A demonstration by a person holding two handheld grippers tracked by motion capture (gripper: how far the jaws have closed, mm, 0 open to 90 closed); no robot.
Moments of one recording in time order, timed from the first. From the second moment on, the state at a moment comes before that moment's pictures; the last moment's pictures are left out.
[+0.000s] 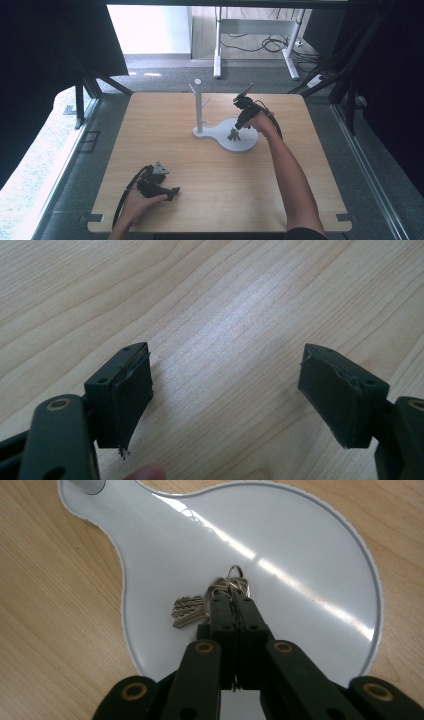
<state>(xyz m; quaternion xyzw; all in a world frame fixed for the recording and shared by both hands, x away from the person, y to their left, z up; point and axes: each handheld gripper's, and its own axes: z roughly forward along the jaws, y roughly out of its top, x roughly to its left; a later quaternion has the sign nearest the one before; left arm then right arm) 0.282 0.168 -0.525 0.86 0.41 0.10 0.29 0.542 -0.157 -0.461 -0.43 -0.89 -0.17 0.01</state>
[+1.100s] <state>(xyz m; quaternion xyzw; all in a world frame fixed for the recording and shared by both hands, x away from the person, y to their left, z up) 0.281 0.160 -0.527 0.87 0.40 0.10 0.28 0.470 -0.197 -0.428 -0.41 -0.88 -0.23 -0.03</state>
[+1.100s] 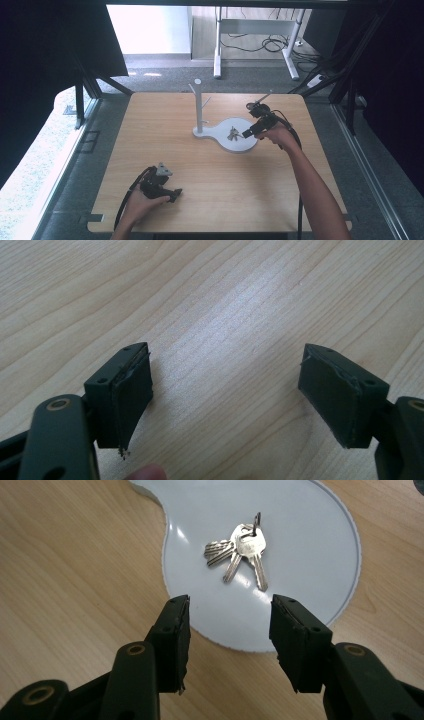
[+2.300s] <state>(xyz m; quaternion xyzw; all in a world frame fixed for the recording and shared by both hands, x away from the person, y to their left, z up) 0.281 0.163 -0.522 0.86 0.40 0.11 0.28 0.325 -0.300 -0.503 -0.43 -0.84 -0.33 -0.06</state>
